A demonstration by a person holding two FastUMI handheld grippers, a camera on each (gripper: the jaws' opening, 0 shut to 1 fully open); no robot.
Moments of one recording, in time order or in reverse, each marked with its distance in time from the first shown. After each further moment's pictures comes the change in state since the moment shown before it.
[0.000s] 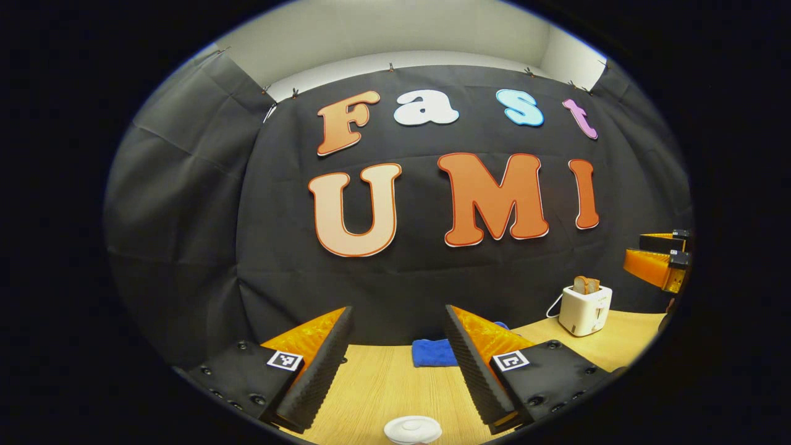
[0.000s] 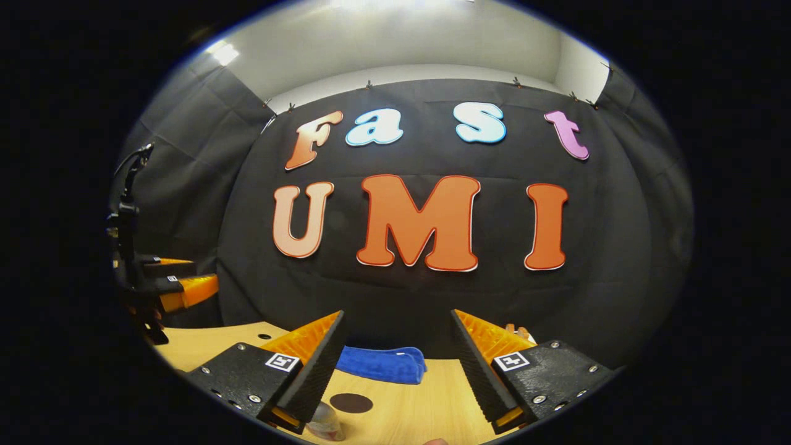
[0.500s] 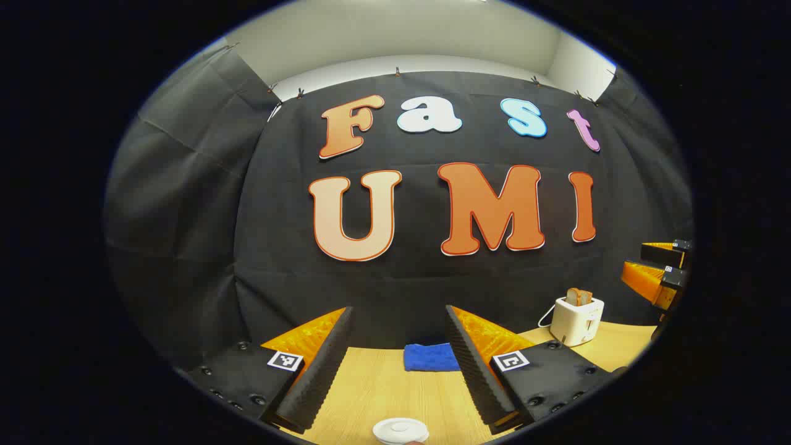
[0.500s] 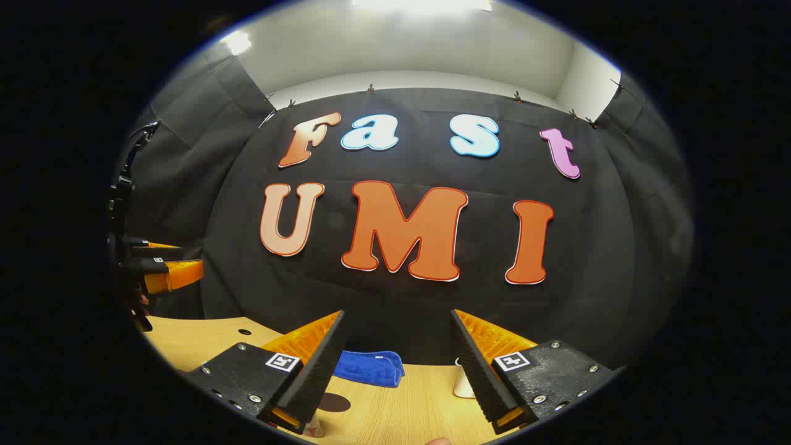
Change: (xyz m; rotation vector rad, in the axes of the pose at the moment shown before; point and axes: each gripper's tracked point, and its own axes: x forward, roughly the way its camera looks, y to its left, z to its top) left arm -0.003 -0.004 0.014 -0.054 -0.024 -0.007; right arm -0.006 -0.018 0.006 -0.094 -0.027 -0.083
